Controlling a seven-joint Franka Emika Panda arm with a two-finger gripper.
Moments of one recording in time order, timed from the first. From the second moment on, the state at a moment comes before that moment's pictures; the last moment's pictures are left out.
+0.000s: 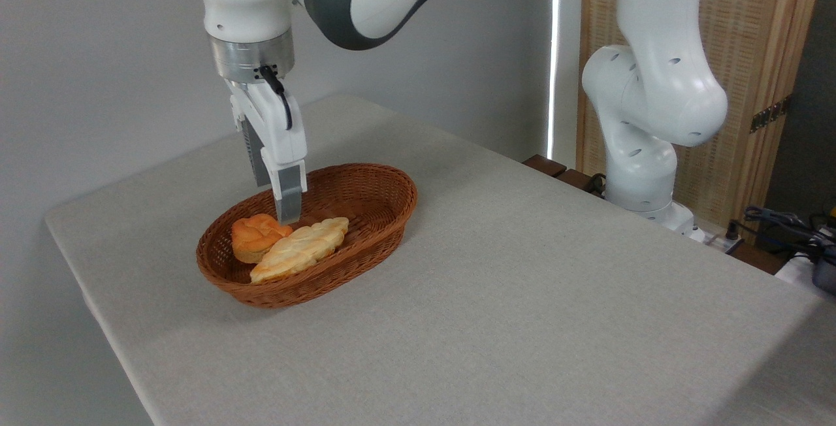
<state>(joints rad) -0.25 0.03 0.02 -1.80 -0.23 1.91 0.81</state>
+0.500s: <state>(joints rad) -0.25 0.09 -0.07 -1.80 -0.19 1.94 0.81</state>
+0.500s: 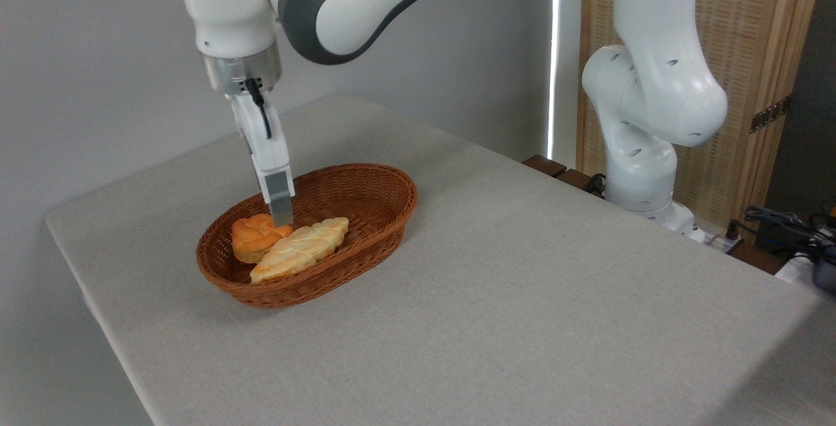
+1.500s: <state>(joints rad) -0.25 0.19 -0.13 -1.80 -0.19 2.09 0.86</state>
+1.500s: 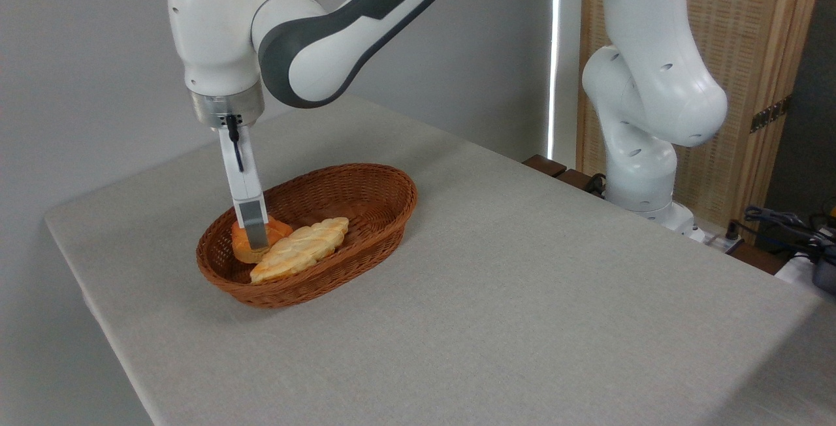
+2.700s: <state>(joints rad) -0.25 0.22 -0.13 -1.80 -0.18 2.09 0.86</state>
